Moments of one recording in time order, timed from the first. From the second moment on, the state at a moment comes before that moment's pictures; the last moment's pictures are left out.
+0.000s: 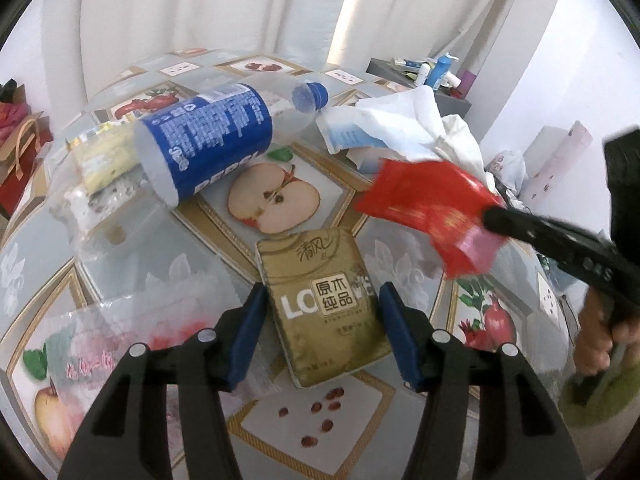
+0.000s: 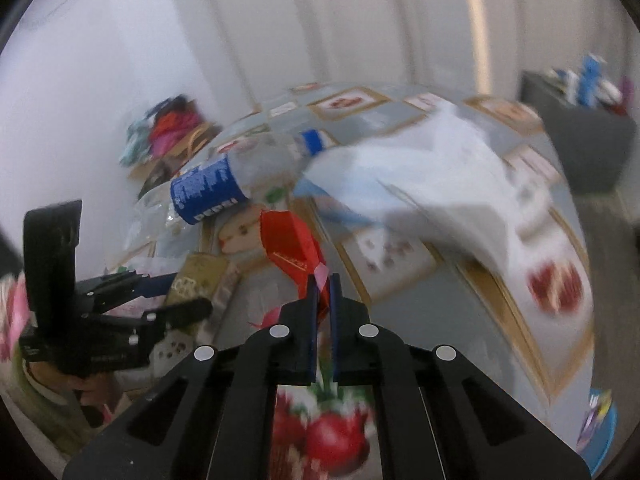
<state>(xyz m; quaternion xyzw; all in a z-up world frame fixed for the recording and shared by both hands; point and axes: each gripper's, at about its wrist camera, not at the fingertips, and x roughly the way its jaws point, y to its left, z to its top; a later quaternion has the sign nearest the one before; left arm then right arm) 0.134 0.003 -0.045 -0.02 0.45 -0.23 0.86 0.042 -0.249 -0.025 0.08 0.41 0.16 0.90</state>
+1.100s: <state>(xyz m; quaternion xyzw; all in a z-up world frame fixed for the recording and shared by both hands) 0.062 -0.169 0.060 0.06 0.34 -0.44 0.83 -0.146 -0.420 0.026 0.22 0.25 -0.12 0.94</state>
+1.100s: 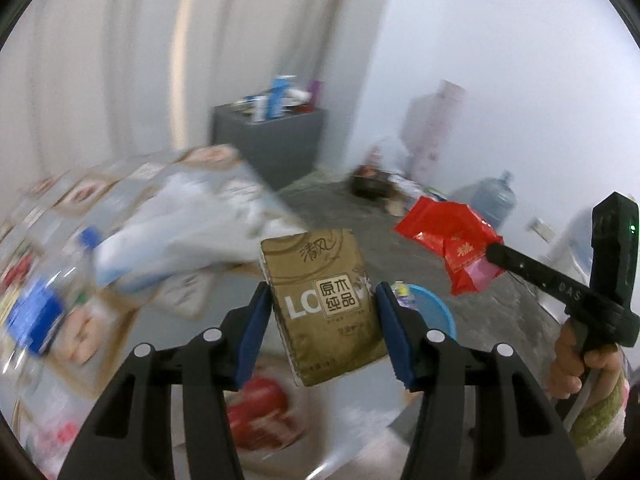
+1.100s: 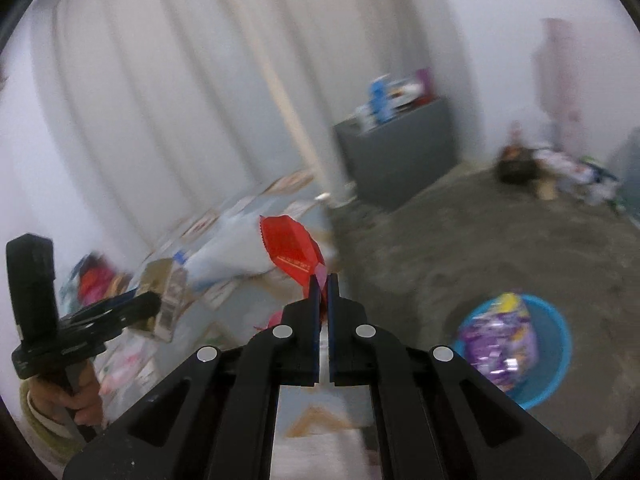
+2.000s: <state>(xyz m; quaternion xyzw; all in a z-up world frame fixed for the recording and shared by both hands) 0.011 -0.524 -0.109 0.26 0.48 -0.53 0.65 -0.197 -0.632 -0.210 0.49 0.34 -0.34 0.72</state>
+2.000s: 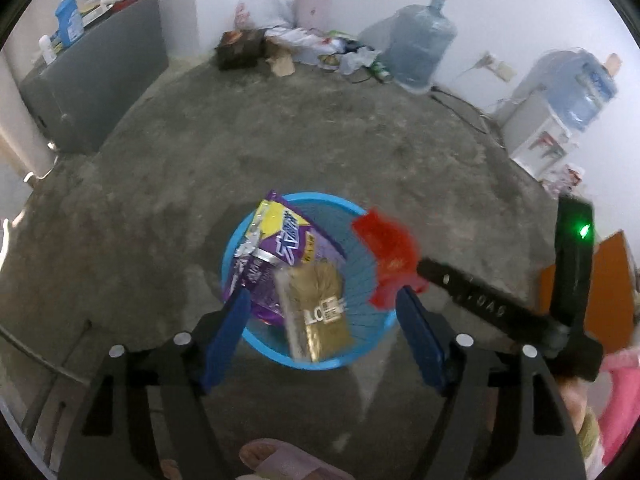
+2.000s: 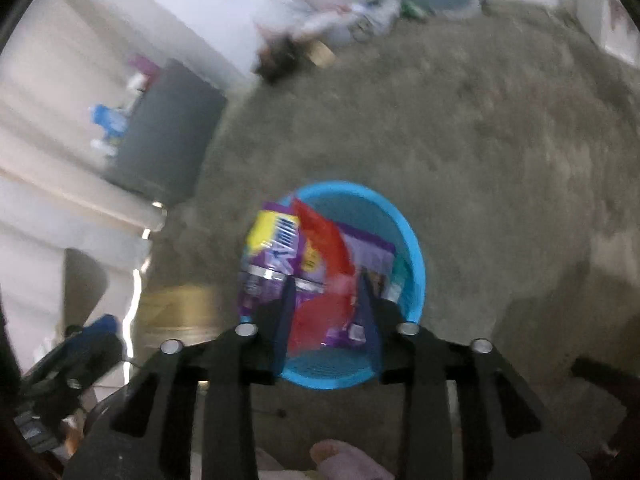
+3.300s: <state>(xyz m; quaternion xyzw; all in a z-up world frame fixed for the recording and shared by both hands) 0.082 -0.235 0.046 0.12 0.34 -0.45 0.82 -0.136 -0.506 -0.069 0.28 0.32 -0.21 0.88</state>
